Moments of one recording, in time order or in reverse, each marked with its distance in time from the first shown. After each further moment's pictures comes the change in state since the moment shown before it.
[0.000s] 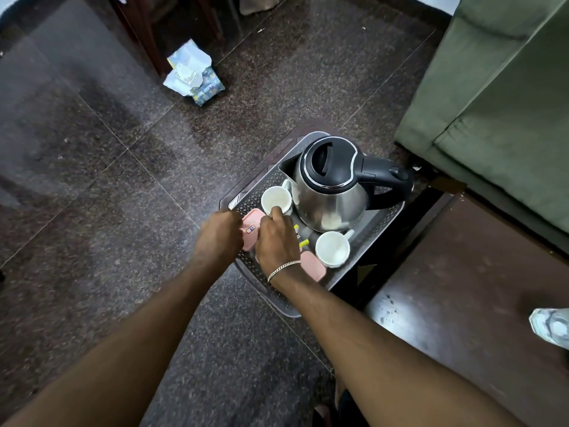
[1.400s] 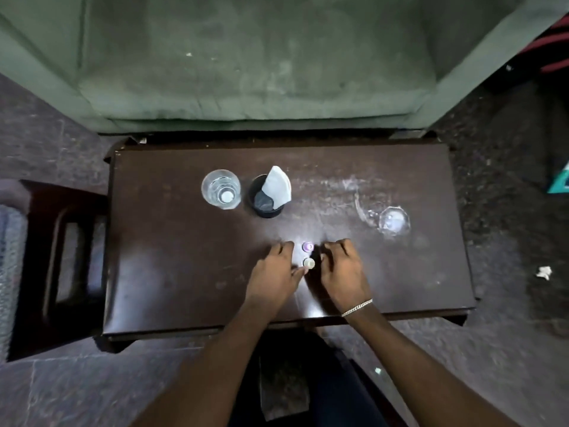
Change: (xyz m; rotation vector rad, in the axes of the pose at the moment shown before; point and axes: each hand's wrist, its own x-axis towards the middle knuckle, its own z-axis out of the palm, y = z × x) left_hand -0.341 0.490 0.276 0.051 -0.458 0.875; right_hand -0.495 0.454 -0.204 0.077 0.506 0.880
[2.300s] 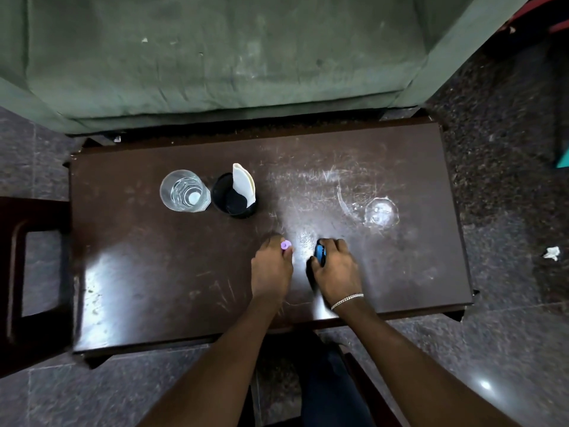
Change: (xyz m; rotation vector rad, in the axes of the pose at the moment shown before) left_hand 0.047 0.033 0.058 -0.237 0.216 -0.165; right_hand 0.027 0.054 0.011 -0.026 -0.171 0.200
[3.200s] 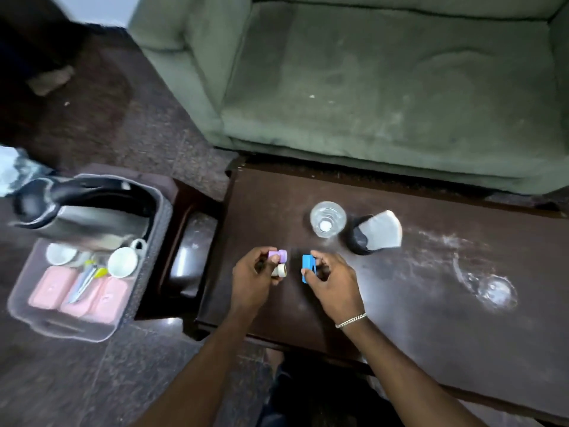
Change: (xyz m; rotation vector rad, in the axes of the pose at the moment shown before) left_hand -0.029 -0.160 -0.227 -0.805 0.293 -0.237; right_hand -0.057 -0.235 0.053 0.380 -0.056 -0.395
